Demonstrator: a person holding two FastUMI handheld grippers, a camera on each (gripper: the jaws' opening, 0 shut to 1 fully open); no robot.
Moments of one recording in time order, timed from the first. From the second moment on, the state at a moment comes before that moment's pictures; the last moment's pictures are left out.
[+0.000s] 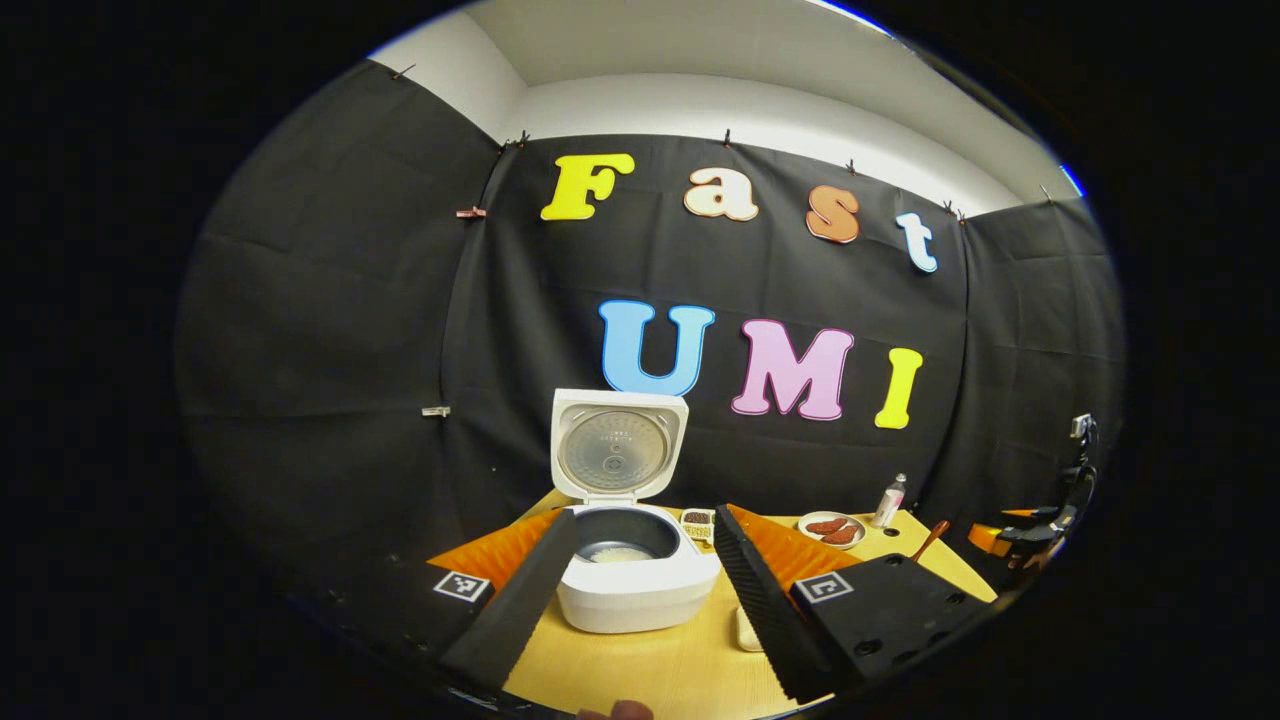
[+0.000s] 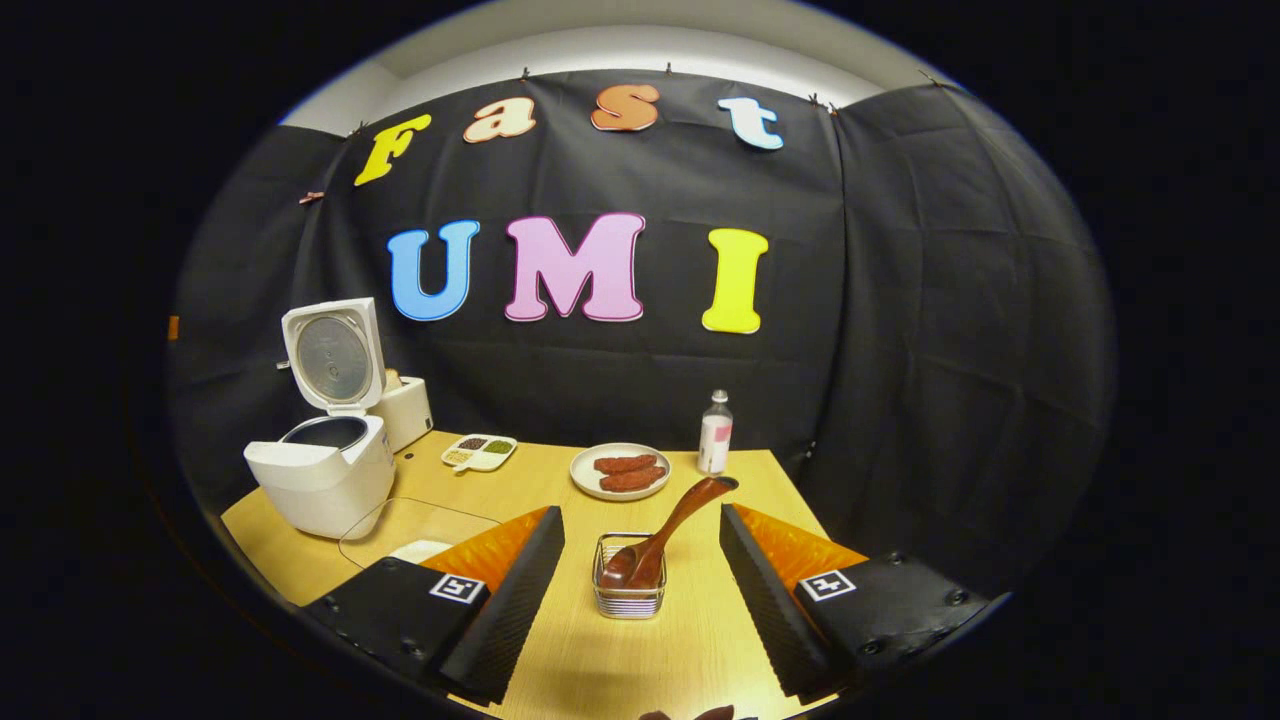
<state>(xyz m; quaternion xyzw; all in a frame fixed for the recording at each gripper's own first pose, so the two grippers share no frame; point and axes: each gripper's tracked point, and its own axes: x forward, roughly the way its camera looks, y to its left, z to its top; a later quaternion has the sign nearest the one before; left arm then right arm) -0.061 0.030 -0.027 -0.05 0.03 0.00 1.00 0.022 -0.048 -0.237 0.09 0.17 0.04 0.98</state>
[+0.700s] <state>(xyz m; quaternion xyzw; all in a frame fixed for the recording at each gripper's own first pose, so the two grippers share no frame) -0.081 0.023 -0.036 -0.03 0.06 0.05 1.00 0.102 -0.037 -0.349 0.14 0.24 0.07 0.96</state>
